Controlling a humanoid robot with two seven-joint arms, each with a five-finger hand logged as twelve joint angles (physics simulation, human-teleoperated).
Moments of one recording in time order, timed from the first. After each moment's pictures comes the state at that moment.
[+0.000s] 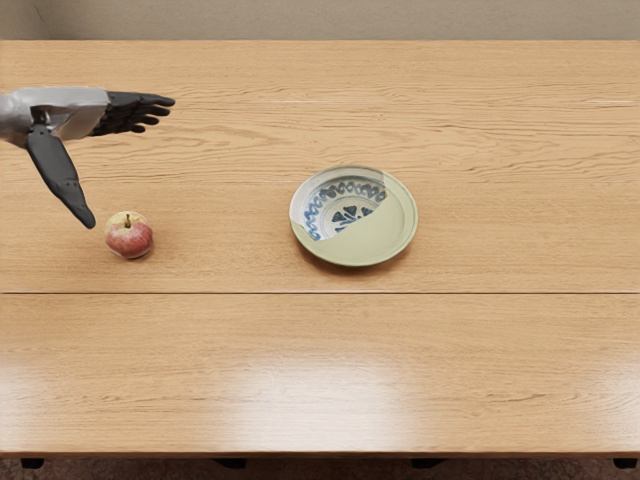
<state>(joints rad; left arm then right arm) -1.29 1.02 -0.14 -1.27 0.69 -0.61 -0.16 -0.05 0.00 -0.06 0.22 -0.06 0.09 0.07</state>
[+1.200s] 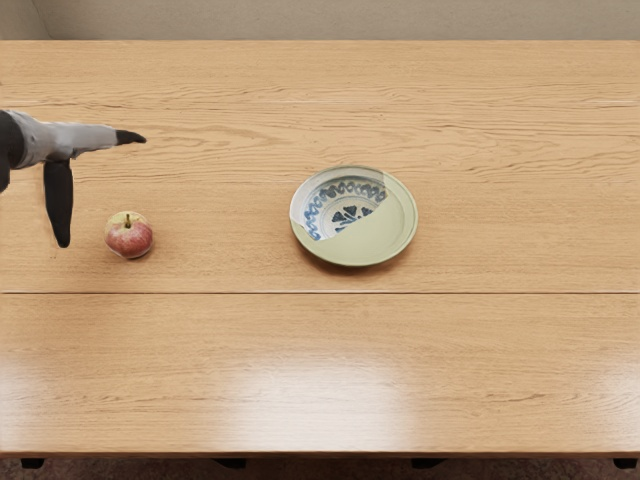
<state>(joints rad) -1.33 0.94 -0.18 -1.65 1.05 -0.39 0.61 -0.05 0.00 -0.06 0.22 -0.06 0.09 0.07</state>
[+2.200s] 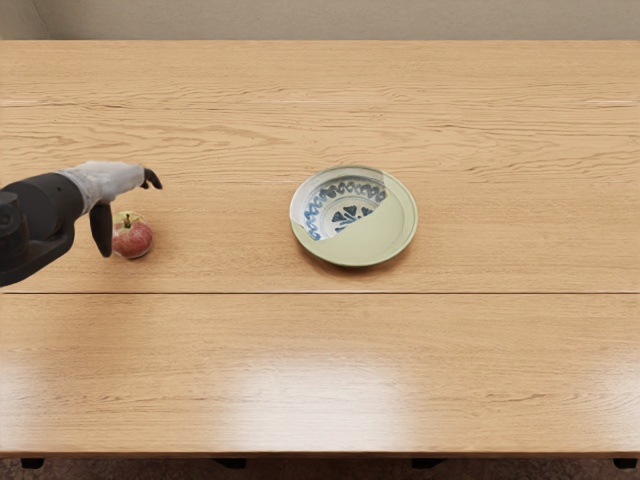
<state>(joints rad) -1.11 0.79 -0.13 -1.56 1.36 -0.14 0.61 -0.05 0.00 -0.06 0.22 -0.06 0.09 0.07</state>
